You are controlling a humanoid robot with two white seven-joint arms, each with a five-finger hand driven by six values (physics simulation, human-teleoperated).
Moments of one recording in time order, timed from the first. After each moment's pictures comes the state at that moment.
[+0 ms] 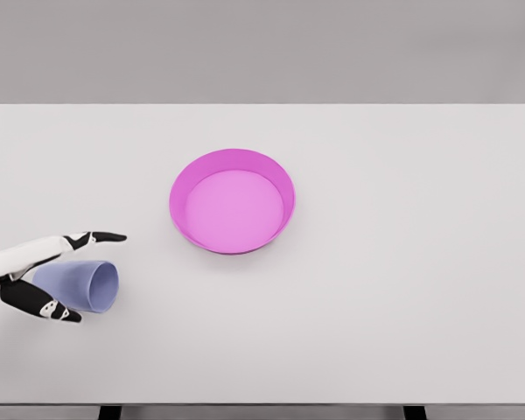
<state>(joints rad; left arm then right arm) -0.19 1.32 -0.74 -1.77 0.39 -0.50 -0.23 -0.09 0.00 -0.25 0.26 -0.72 -0.17 0.61</state>
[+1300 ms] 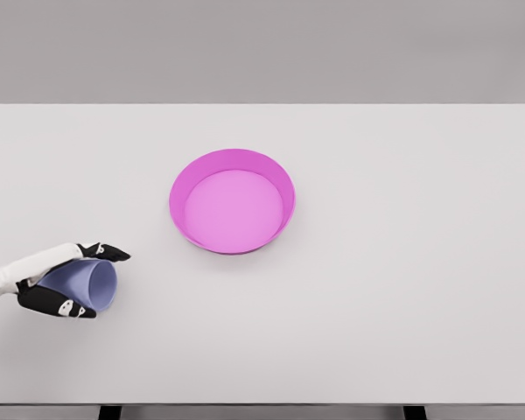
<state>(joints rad) -0.15 1.26 -0.73 -1.77 0.39 -0.32 -0.21 -0.09 0.00 -0.25 0.26 -0.72 -0.17 0.61</state>
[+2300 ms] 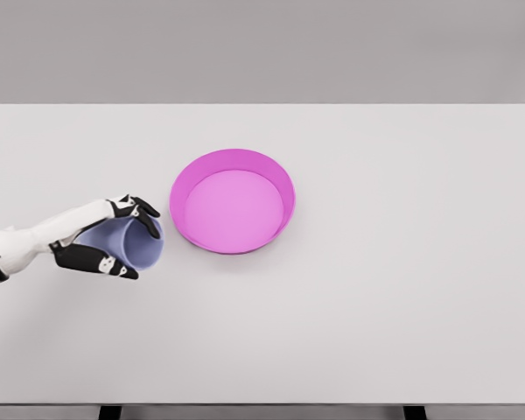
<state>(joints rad) -0.31 1.10 -0.74 -1.77 0.36 -0.46 -0.21 -0.09 0.00 -0.25 0.26 -0.72 -0.17 0.61</state>
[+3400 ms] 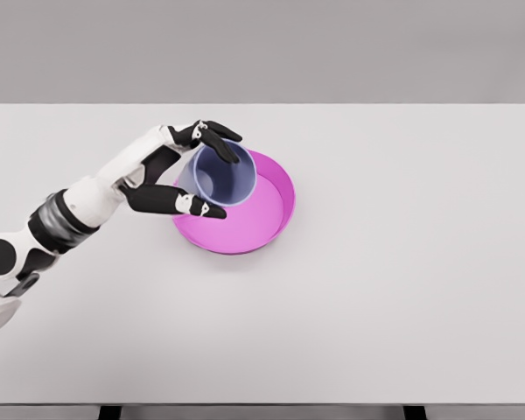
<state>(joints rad) -0.47 0.74 -0.74 -1.76 0.60 -0.47 -0.21 -0.09 0.00 -0.25 0.26 -0.72 -0.17 0.61</state>
